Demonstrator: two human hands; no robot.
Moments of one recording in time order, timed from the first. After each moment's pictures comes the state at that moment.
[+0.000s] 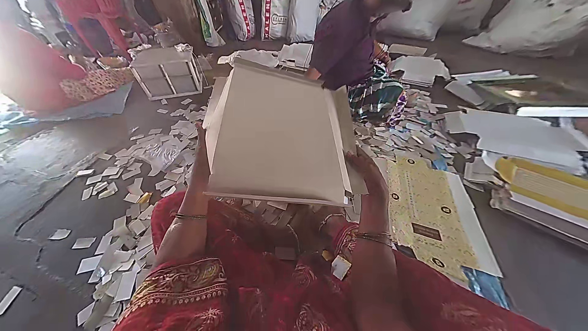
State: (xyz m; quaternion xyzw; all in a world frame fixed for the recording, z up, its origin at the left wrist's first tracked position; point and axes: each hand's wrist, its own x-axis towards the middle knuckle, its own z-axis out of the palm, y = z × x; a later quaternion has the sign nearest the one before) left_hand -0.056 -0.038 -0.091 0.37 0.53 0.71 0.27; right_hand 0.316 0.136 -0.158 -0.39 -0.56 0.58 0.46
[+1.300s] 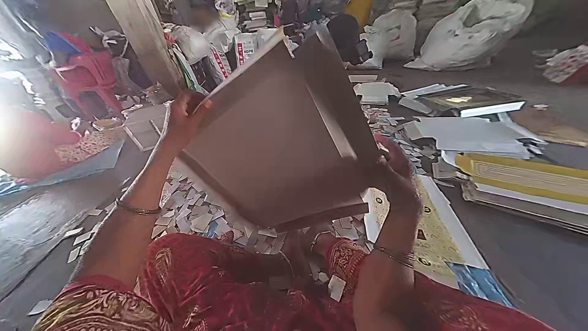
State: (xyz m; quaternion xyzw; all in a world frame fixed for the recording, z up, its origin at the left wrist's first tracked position) left_hand -0.058 0.041 0.089 0.70 0.54 0.46 -0.05; right_hand 0.416 0.111 -0.090 -0.26 -0.66 0.36 0.61
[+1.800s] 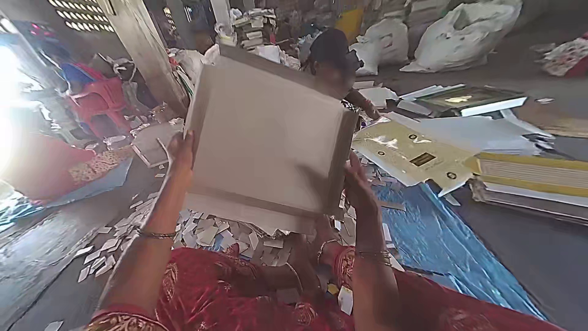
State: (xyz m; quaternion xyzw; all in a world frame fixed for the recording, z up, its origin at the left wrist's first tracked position) left_hand -0.068 0.042 0.045 0.43 0.63 0.64 0.09; right_hand 0.346 0.133 -0.119 -0.24 -0.54 0.51 0.62
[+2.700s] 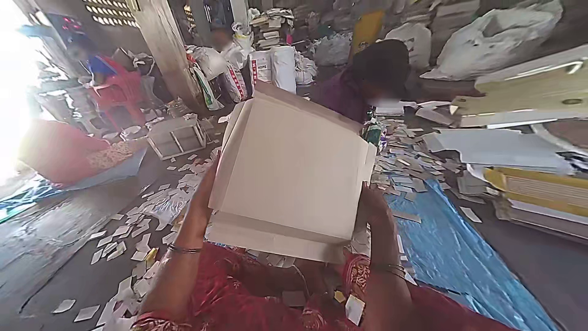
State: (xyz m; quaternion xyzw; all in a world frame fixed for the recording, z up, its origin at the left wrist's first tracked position) left_hand -0.045 -0.046 -0.035 0.51 0.48 0.64 0.31; right_hand 0.360 0.160 -0.186 -0.42 -0.36 0.57 0.60
